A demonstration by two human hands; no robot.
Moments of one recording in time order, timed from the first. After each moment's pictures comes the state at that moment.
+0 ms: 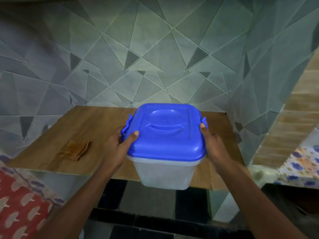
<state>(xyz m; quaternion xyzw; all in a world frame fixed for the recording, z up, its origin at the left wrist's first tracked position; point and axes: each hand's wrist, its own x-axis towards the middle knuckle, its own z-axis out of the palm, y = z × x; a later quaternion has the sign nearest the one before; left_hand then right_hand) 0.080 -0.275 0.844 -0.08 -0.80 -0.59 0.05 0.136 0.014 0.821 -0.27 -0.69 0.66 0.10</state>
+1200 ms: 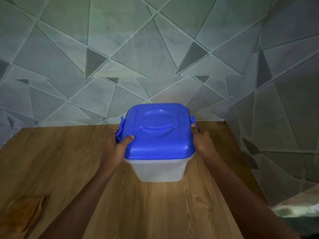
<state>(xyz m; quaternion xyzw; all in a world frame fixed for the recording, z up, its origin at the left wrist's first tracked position) -0.236 -0.184 0.783 -0.03 -0.81 -0.58 -0.03 -0.142 0.087 0.787 -0.36 -0.74 0.55 0.13</state>
